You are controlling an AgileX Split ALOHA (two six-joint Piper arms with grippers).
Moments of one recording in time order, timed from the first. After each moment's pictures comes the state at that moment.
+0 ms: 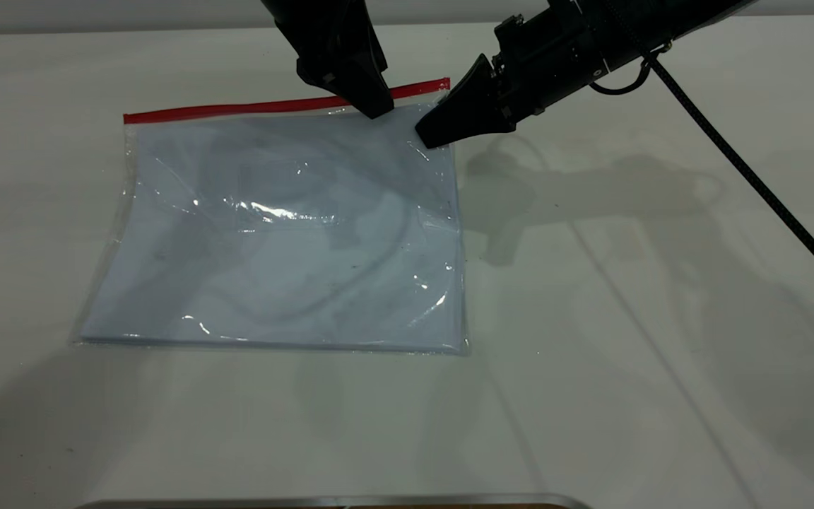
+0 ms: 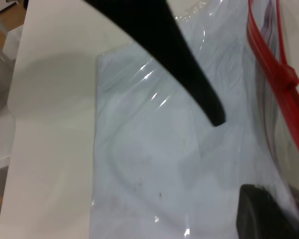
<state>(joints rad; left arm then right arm) -0.41 2.32 -1.67 -0.58 0.65 1.42 0.24 2.57 -1.66 1.32 1.02 -1.90</state>
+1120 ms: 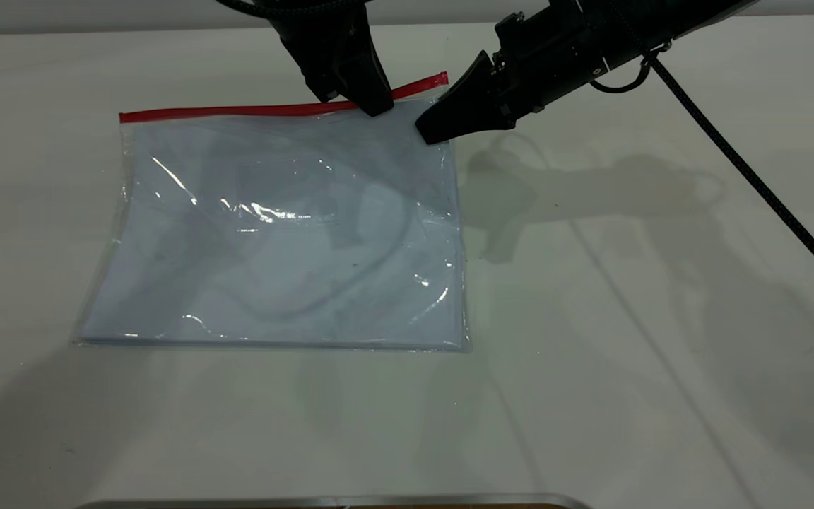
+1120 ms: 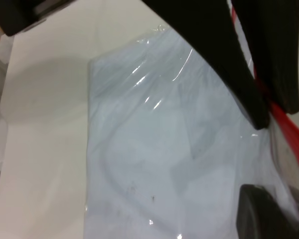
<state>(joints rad) -0.41 2.35 -1.67 -0.59 0.63 1.44 0.23 2.57 -1.66 1.34 1.01 -1.90</state>
